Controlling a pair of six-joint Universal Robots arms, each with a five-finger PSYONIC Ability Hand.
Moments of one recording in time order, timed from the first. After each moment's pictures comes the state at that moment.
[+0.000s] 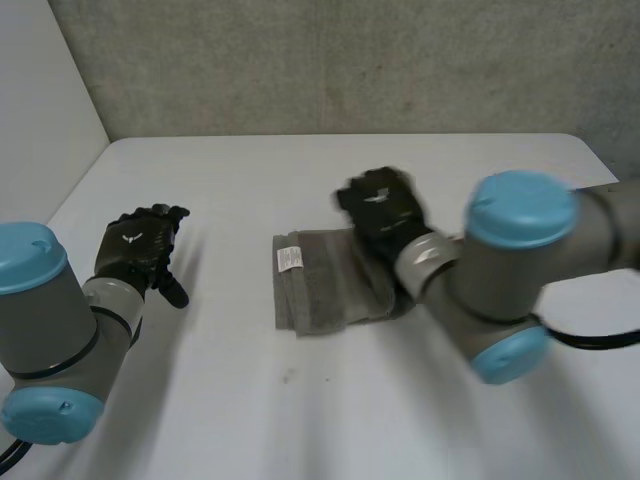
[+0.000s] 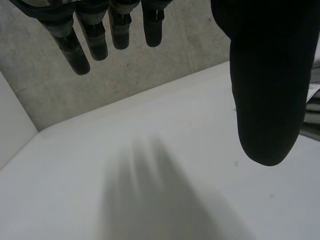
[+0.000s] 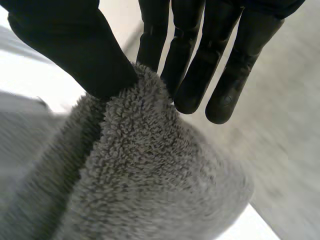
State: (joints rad) left arm 4.40 -1.91 -1.80 3.50 -1.64 3.21; right arm 2.16 -0.97 1.30 -0.24 1.42 2.70; left_hand 0.18 0.16 0.17 0.17 0.03; right_hand 0.95 1.18 1.19 1.19 0.98
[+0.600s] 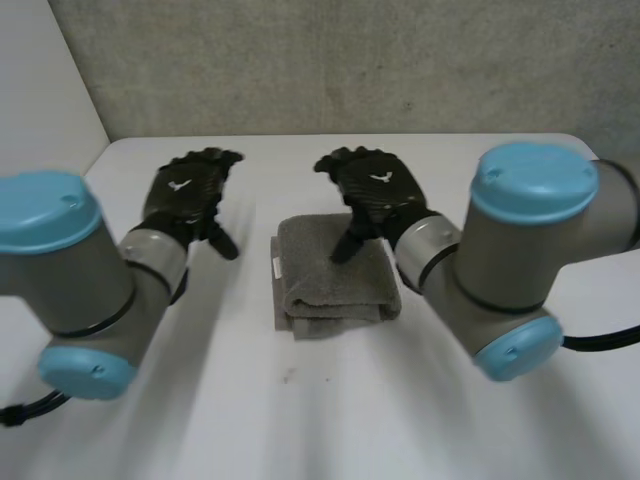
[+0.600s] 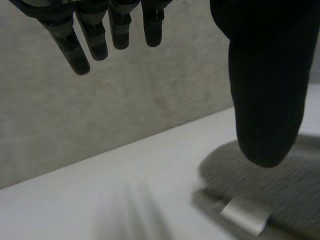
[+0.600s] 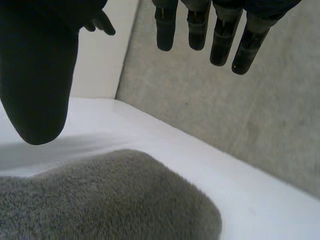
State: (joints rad) left arm 4.25 -1.94 -1.56 3.43 -1.61 3.12; right arm 2.19 -1.03 1.25 -0.13 1.45 3.12; left_hand 0.18 0.16 0.17 0.17 0.03; right_hand 0.21 0.22 0.21 0.23 0.05
